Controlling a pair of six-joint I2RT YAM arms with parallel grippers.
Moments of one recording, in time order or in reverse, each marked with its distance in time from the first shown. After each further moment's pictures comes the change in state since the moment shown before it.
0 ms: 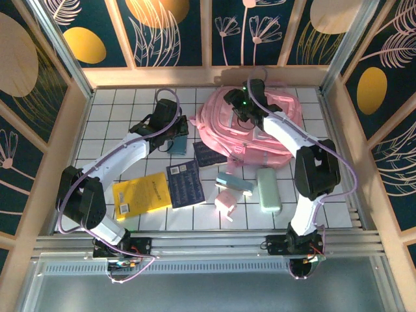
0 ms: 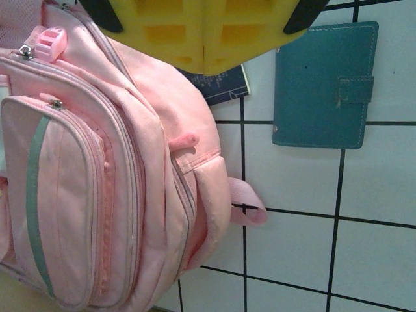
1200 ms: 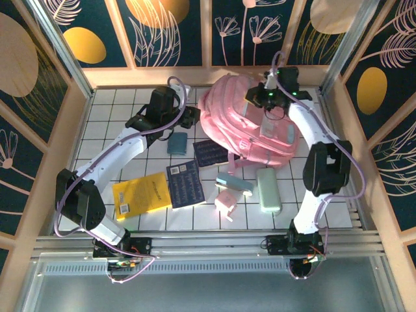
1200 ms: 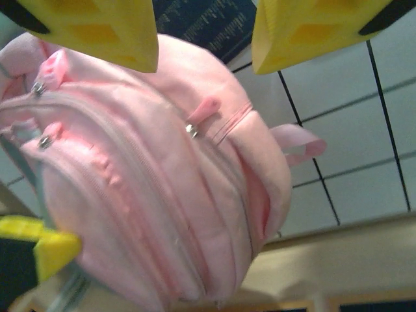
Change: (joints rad) left arm 0.000 -0.004 0.134 0.045 0.185 0.416; right arm -0.247 -0.023 0.154 -0.230 -0.552 -0.457
